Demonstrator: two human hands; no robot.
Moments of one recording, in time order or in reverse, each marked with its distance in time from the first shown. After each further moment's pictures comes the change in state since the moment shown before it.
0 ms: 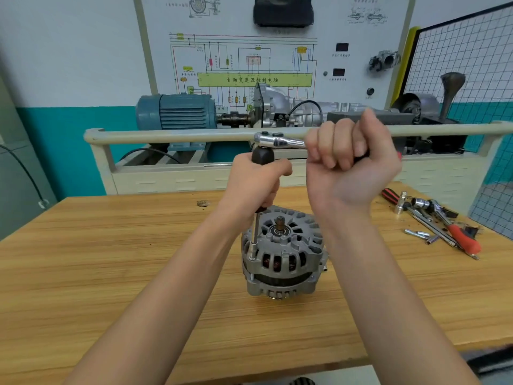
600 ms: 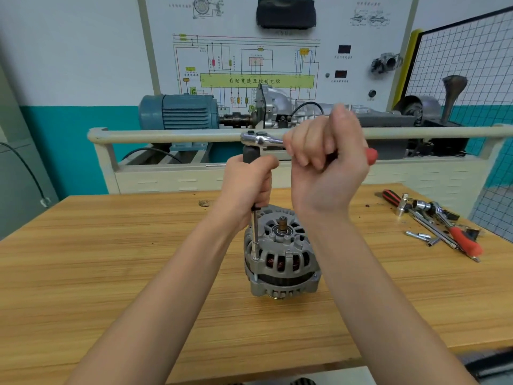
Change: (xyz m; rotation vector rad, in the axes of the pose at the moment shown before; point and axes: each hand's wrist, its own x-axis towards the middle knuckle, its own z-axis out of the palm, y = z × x) left_hand 0.001 -0.004 -0.008 -0.144 0.046 -0.009; right_hand -0.008 0.022 0.015 -0.192 -0.090 -0.079
